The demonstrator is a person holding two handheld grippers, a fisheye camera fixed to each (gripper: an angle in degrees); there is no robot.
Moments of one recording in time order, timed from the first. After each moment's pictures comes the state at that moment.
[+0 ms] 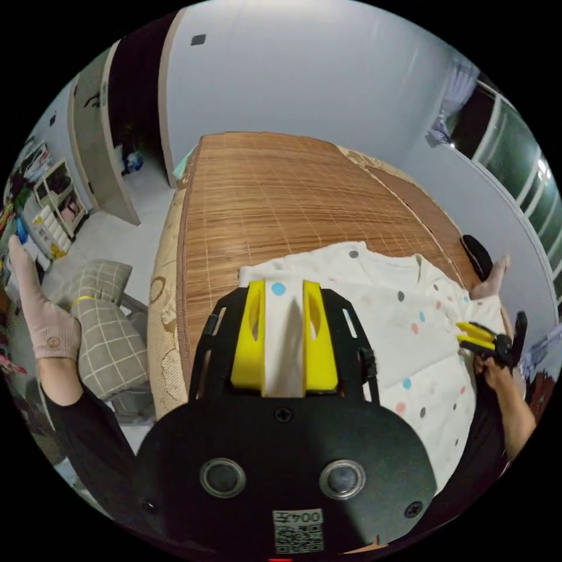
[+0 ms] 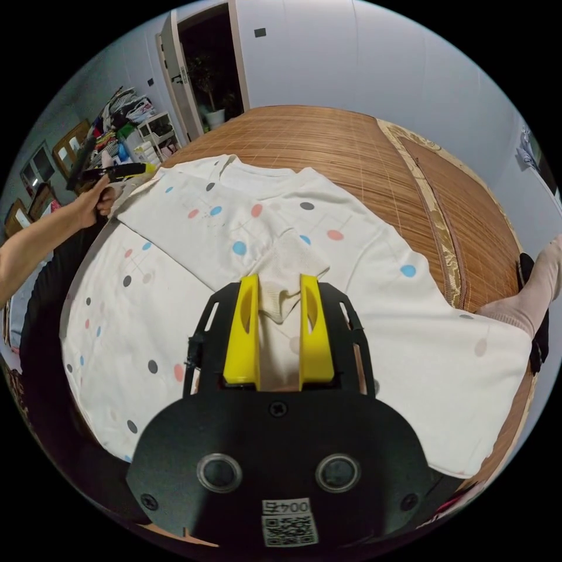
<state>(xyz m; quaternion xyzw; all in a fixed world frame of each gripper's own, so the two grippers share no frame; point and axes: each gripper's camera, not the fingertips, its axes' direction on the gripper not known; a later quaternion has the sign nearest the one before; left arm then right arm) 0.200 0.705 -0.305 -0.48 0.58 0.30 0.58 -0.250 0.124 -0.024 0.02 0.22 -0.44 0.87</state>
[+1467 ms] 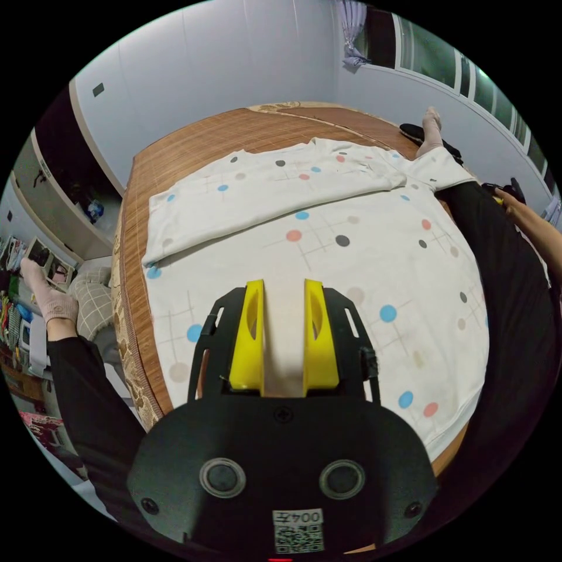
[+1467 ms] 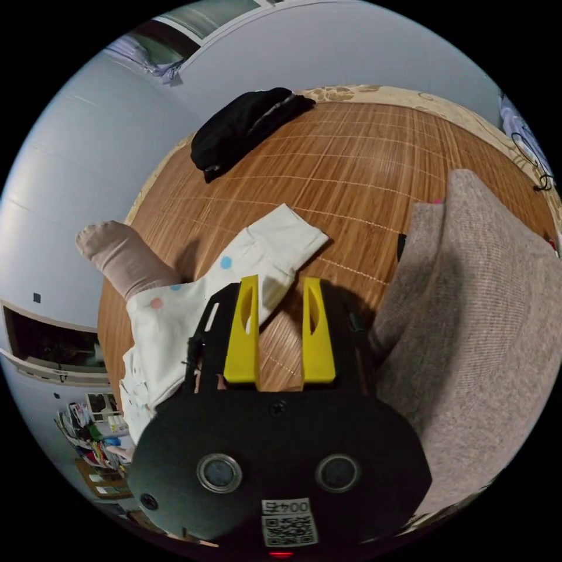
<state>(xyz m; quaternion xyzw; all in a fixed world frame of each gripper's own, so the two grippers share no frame) 0.012 0.681 -0.559 -0.40 0.65 0.39 0.51 0.092 0.248 -0.438 0.31 0.15 0.26 0.90</state>
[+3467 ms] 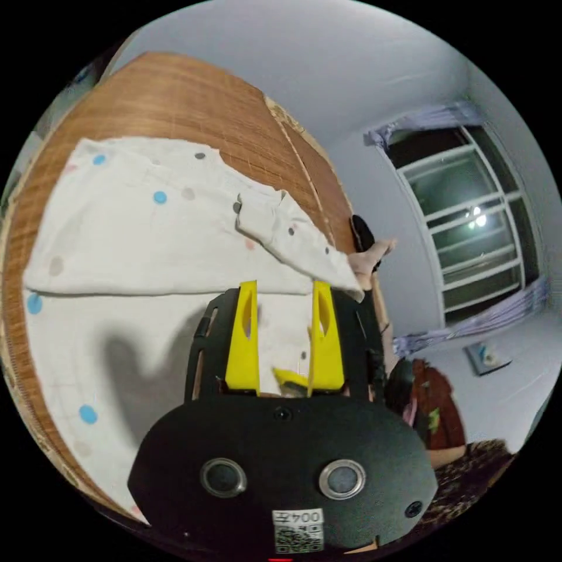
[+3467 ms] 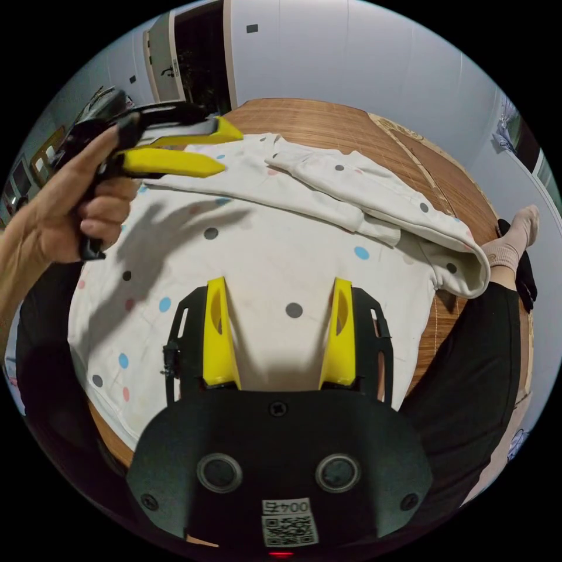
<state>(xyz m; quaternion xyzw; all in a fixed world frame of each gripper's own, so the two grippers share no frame) 0.259 0.760 -0.433 -0.67 0.67 0.08 0.31 -0.373 0.427 0.179 0.11 0.26 -0.31 0.91</state>
